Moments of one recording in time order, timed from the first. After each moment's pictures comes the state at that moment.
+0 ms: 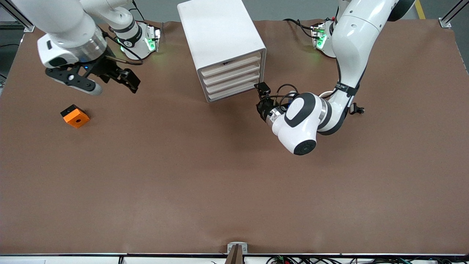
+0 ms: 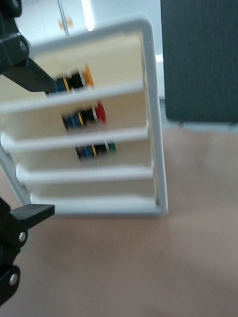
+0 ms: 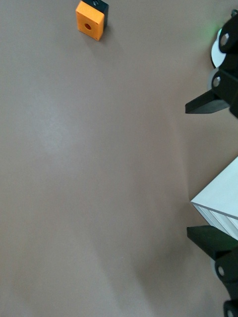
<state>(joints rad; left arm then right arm) -0.38 0.69 -0.16 -1.45 -0.74 1.40 -2.27 0.41 -0.02 0.01 -1.62 -0.02 1.55 0.79</state>
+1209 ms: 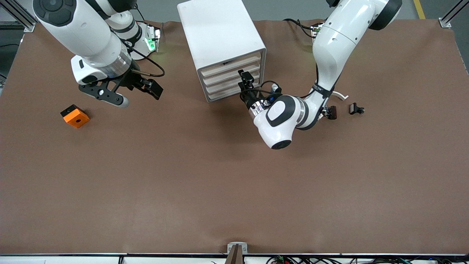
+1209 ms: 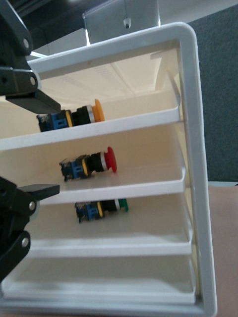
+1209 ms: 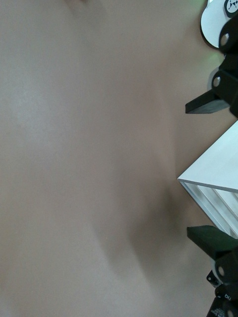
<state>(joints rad) -0.48 0.77 -0.17 -1.46 -0.92 1.33 -2.26 0.44 0.06 -0.01 -1.61 0.08 1.61 0.81</state>
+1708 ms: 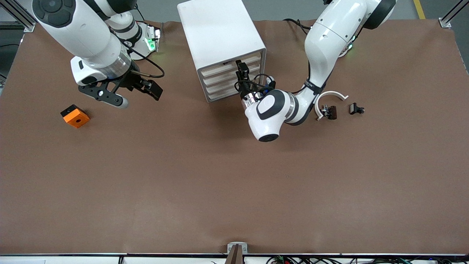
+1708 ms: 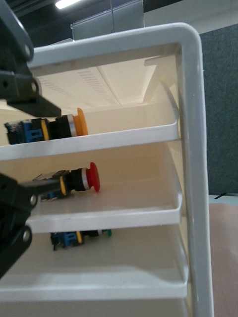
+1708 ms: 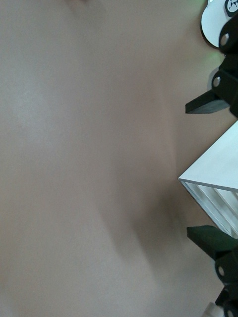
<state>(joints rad) -0.53 0.78 -0.17 -1.47 -0.92 1.28 -2.29 0.44 0.06 -0.01 -1.61 0.08 1.61 0.81</state>
